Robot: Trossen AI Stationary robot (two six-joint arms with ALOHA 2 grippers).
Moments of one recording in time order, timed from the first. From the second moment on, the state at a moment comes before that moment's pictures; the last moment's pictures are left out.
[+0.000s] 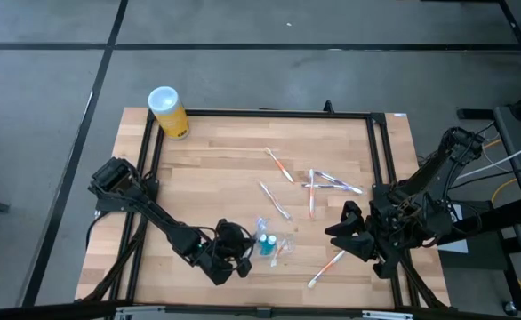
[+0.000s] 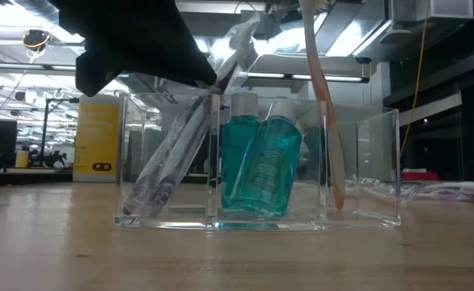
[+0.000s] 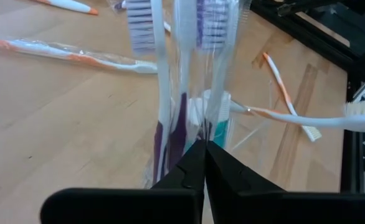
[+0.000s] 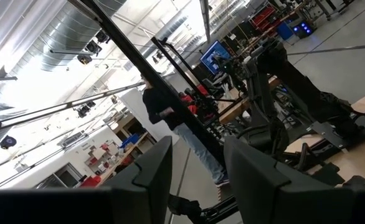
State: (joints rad) left arm -0.65 1.82 1.10 -0.13 -0.80 -1.11; right arm 0.92 1.21 1.00 0.52 0.80 0.53
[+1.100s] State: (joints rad) left arm -0.62 1.64 1.10 -0.15 -1.16 -1.01; right arm 0.92 1.21 1.00 0.50 0.80 0.54
